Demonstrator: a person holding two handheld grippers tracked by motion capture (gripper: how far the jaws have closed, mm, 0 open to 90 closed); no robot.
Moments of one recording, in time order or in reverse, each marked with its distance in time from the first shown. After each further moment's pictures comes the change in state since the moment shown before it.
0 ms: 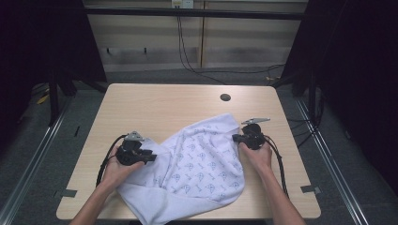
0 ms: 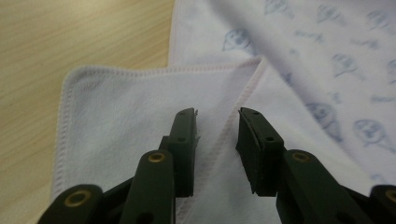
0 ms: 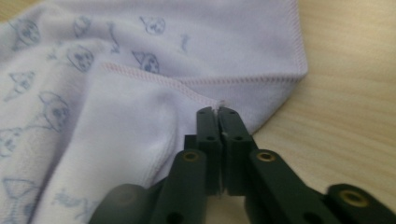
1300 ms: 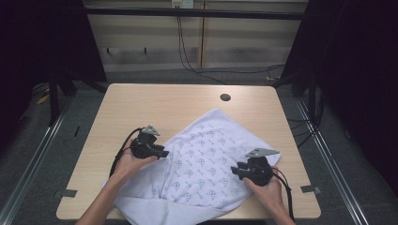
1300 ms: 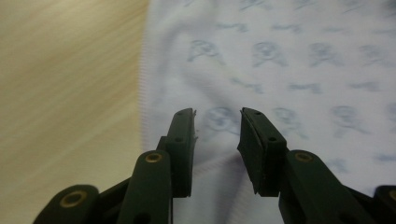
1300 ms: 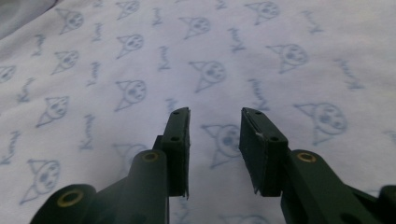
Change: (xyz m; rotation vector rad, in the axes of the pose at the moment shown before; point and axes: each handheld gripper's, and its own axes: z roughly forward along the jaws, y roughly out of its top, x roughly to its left) left arm -0.018 0.047 0.027 0.077 -0.053 0.079; right arm 0.066 -0.072 -0.068 0.026 0.092 -0.054
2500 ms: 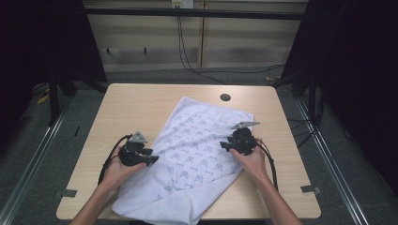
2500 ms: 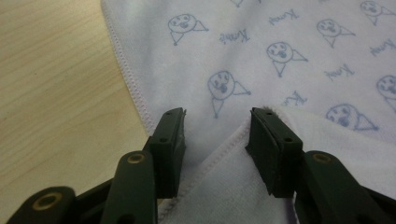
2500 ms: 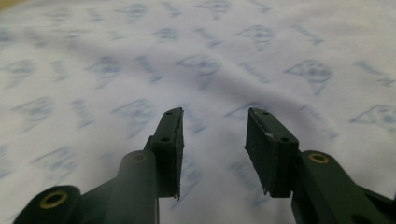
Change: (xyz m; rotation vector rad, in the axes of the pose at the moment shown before) left arm 0.014 -0.050 -0.019 -0.090 0.051 -0.001; right arm -0.029 0.068 0.057 -0.009 -0.019 -0.057
